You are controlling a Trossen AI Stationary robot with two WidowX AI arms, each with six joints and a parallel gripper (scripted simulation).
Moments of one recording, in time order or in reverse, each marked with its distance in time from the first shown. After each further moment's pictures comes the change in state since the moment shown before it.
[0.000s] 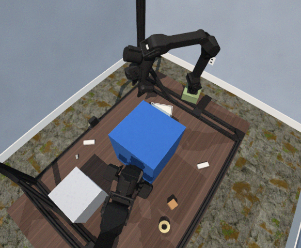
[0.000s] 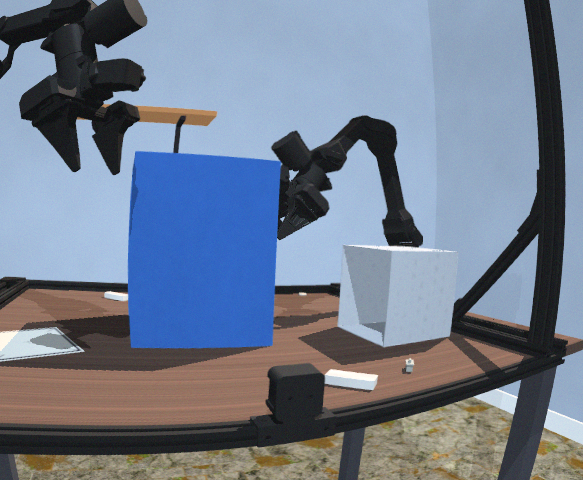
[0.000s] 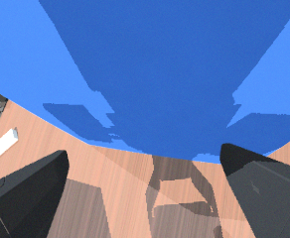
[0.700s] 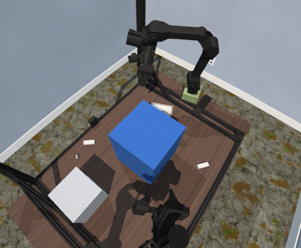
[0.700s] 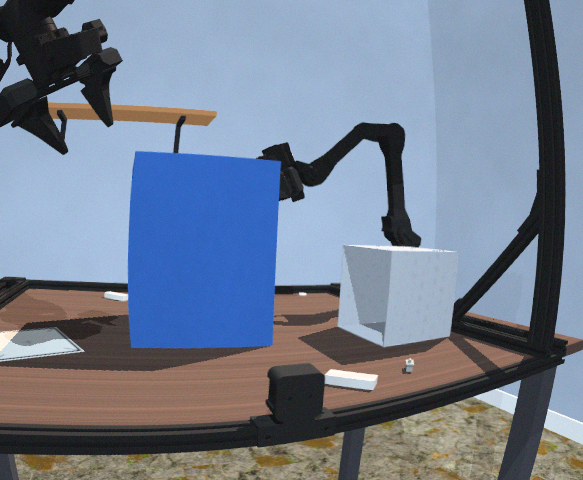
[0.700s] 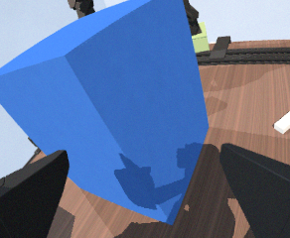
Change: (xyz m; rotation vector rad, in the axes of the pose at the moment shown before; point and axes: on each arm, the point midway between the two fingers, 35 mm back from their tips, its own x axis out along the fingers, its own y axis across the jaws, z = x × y) left arm -0.047 -0.004 -0.011 0.371 0.006 0.424; right arm -0.097 -0.119 0.040 -0.092 -0.402 0.262
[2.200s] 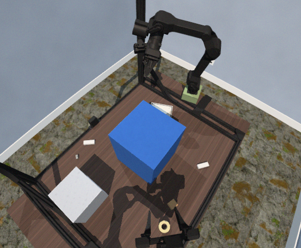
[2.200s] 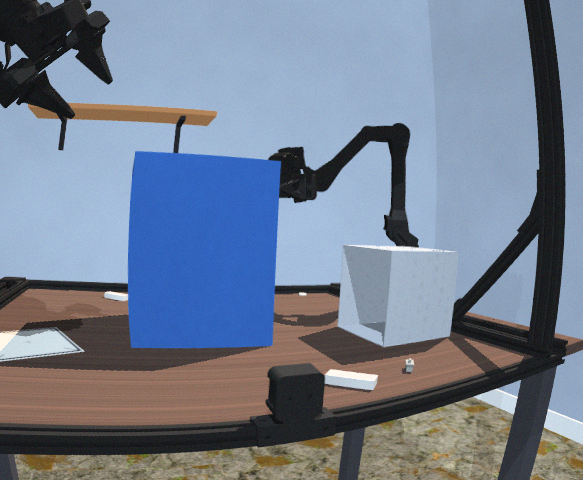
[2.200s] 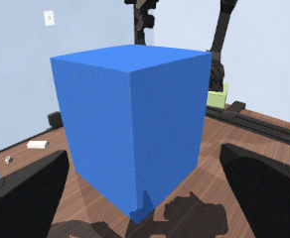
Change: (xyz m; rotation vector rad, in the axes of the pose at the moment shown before) left arm -0.046 0.034 -0.009 0.069 -0.059 0.230; right arm -0.083 -0.004 0.010 -0.374 -0.151 0.164
